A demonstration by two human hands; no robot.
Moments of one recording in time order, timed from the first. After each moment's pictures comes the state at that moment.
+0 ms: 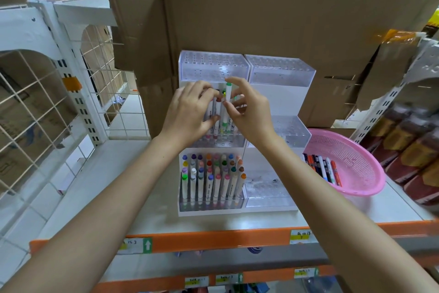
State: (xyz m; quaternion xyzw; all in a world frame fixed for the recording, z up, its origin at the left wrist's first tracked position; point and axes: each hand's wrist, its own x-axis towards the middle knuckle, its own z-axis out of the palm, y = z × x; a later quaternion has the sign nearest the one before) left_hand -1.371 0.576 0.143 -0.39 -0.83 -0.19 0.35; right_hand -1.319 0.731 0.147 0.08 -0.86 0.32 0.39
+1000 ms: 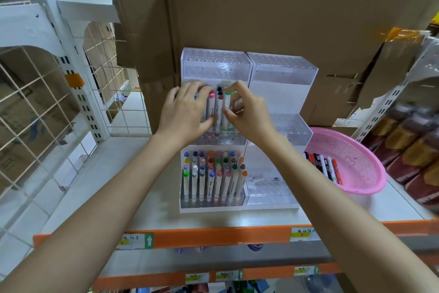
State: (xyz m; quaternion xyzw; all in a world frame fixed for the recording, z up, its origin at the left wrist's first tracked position) left_hand -1.370 0.567 0.141 -0.34 -0.88 -0.13 0.31; right_hand -1.317 0.731 0.146 0.07 -0.90 0.29 0.32
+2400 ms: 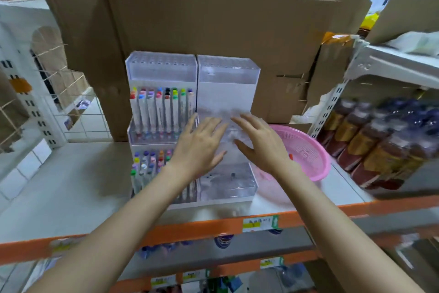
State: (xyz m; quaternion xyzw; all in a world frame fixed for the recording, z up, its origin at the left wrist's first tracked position) left_hand -1.287 0.665 0.101 -0.45 -0.83 -0.06 0.33; right_hand -1.221 0.848 0.104 0.05 -0.95 0.06 0.30
